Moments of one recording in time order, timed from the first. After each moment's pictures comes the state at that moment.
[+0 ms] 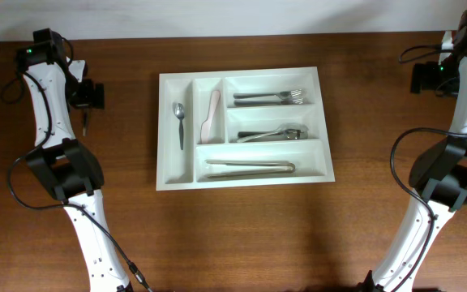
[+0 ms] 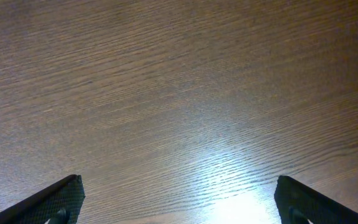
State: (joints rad) left arm 0.29 2.79 2.83 -1.47 -0.01 0.21; right arm -0.39 2.44 2.53 -1.39 0.13 -0.16
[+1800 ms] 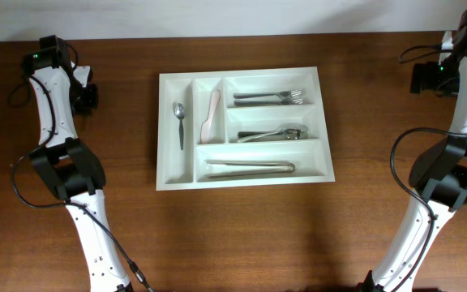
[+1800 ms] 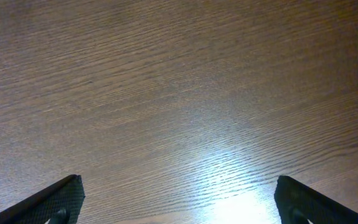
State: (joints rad) left arm 0.29 2.85 2.83 -1.45 -0.01 0.22; right arm -0.39 2.44 2.53 -1.39 0.13 -0.16
